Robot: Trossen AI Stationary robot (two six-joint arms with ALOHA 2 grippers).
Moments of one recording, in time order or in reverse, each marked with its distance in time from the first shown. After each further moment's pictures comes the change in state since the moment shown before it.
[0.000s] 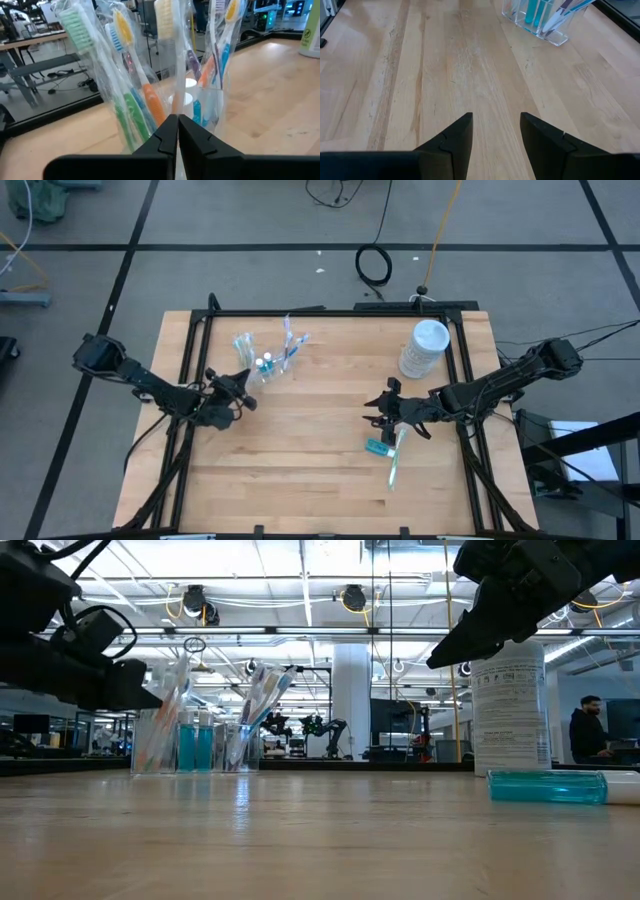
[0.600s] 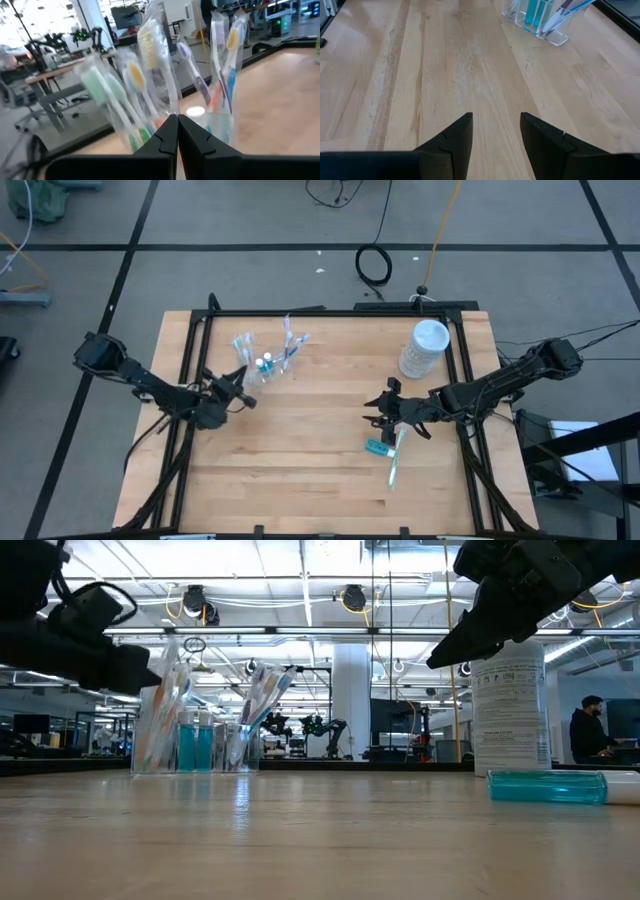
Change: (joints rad) left arm -0.048 0.001 -0.002 0.260 -0.153 0.357; right arm 0.000 0.000 0.000 0.000 0.000 0.000
